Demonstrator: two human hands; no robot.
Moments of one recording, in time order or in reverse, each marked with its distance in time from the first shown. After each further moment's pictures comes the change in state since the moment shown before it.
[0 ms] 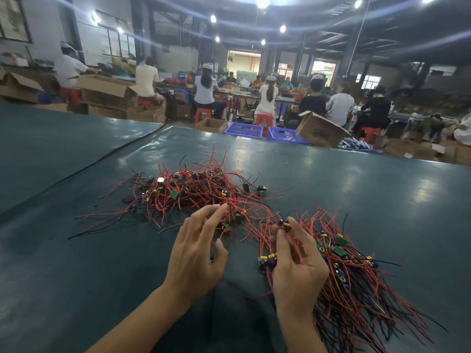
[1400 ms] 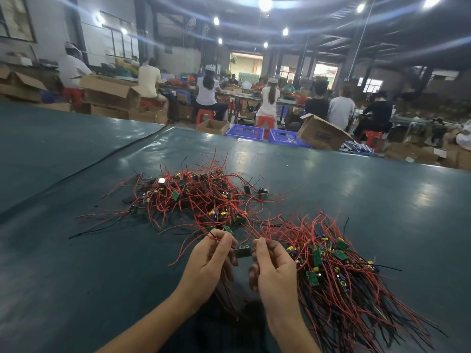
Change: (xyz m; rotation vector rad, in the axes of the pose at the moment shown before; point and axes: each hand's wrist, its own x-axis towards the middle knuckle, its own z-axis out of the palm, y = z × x) left_hand -0.005 0.019 0.007 -0.937 -0.178 -0.603; right_hand -0.010 0.002 0.002 -0.040 -0.365 0.500
